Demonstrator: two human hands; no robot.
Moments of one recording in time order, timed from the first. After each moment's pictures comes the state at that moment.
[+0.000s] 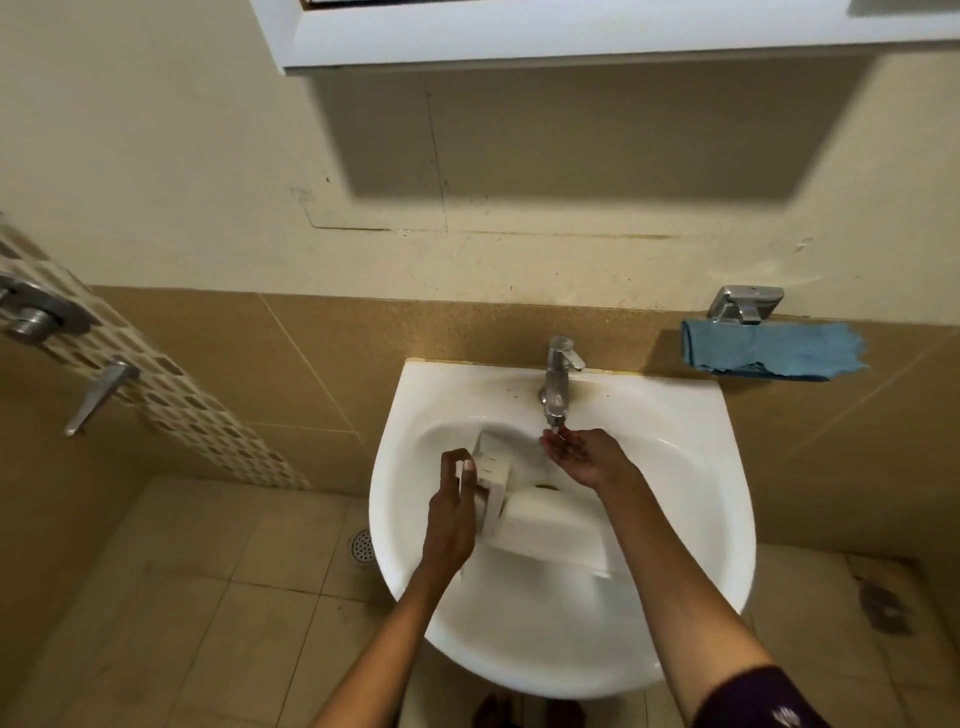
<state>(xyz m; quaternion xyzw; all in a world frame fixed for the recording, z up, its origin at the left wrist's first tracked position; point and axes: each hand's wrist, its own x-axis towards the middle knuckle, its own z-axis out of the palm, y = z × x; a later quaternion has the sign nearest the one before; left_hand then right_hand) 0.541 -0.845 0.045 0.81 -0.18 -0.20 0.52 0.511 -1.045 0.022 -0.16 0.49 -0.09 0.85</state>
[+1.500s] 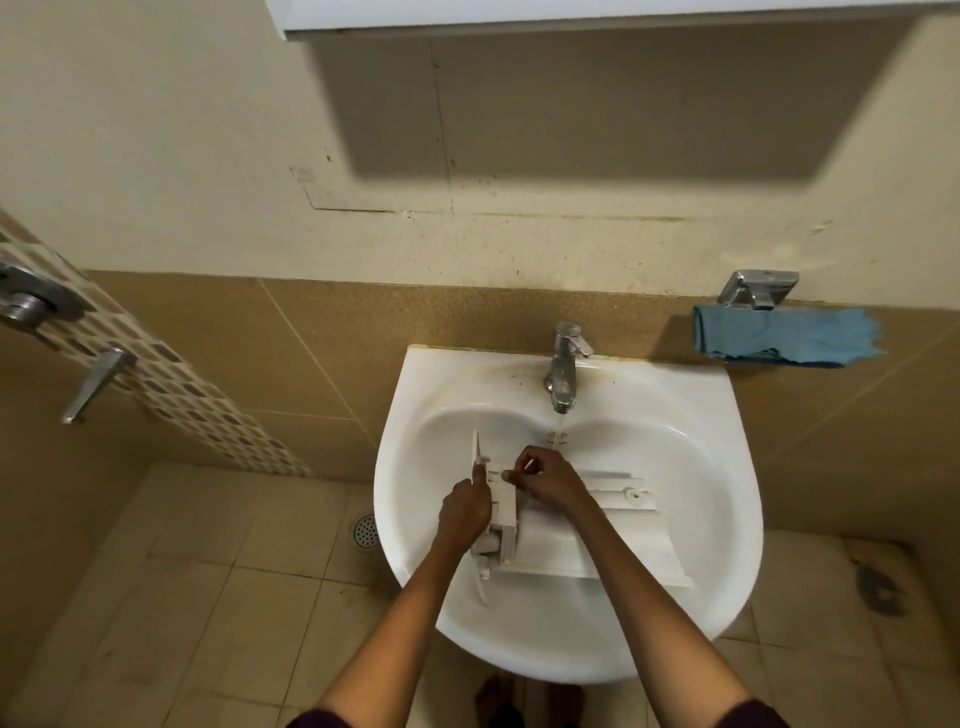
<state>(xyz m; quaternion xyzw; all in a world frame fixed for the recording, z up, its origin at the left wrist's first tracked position) 0.557 -0.860 0.013 0.87 -0.06 -0.36 0.33 0.509 -0.986 -0.009 -0.78 0.30 0.06 0.55</state>
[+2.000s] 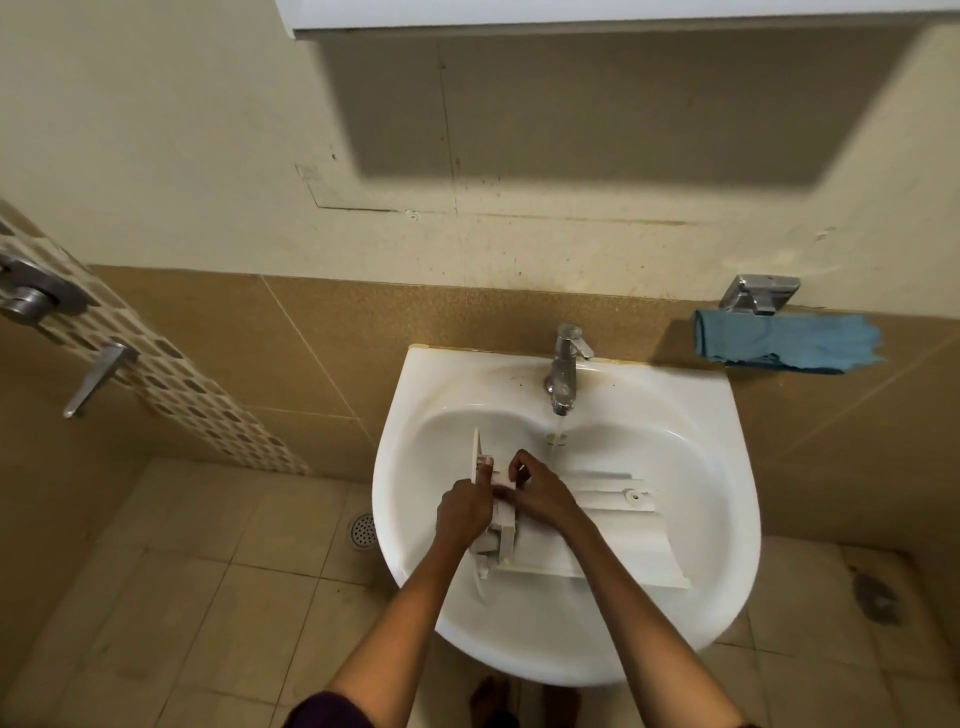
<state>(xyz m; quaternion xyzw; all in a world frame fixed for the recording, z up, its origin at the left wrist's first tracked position) 0.559 -0.862 0.009 0.89 -0.09 -0.33 0.29 0.505 -0.968 -0.009 -0.80 0.29 0.08 0.52</state>
